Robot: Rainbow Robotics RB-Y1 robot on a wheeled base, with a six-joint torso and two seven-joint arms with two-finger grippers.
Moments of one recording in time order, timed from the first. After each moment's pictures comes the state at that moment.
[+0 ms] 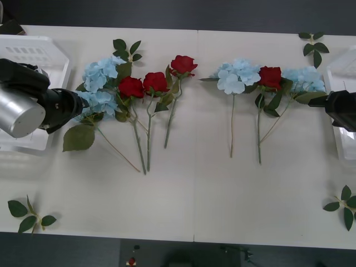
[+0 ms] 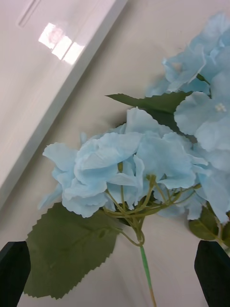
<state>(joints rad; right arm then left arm) -0.36 -0.97 0.14 -1.37 -1.23 0.94 1.11 -0.47 0.91 -0.43 -1.75 0.58 1.16 -0.44</state>
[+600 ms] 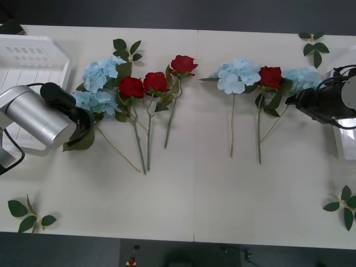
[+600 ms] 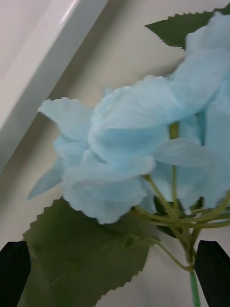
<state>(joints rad) -0.64 -0.77 0.29 -1.03 -0.96 0.92 1.09 -0.53 0.76 -0.53 -1.56 0.44 1.21 -0.42</state>
